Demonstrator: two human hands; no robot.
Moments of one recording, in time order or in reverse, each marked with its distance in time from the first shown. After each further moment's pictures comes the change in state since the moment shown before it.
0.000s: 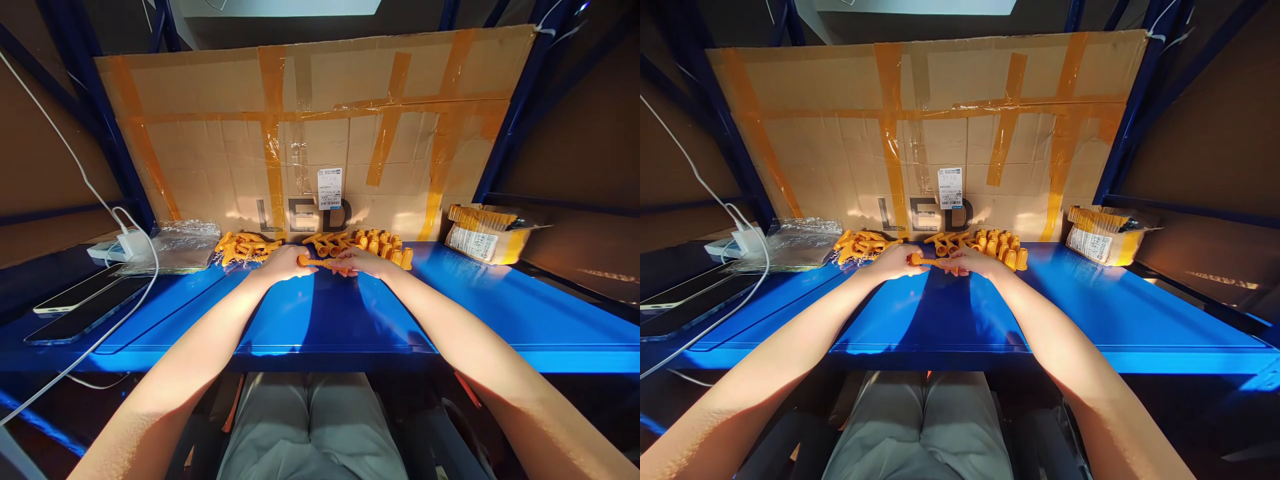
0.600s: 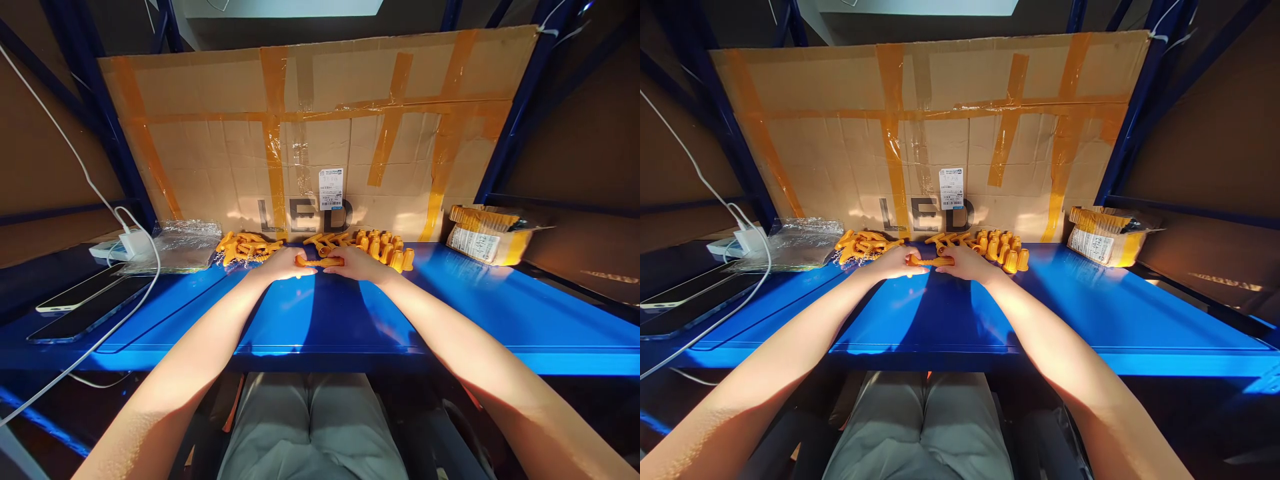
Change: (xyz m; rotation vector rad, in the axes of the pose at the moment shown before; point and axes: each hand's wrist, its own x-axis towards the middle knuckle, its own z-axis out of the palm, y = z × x) left_hand 0.002 -0.015 0.005 -0.210 -0.075 -0.030; right_hand 0.001 -0.013 0.015 -0.748 0.241 -0.206
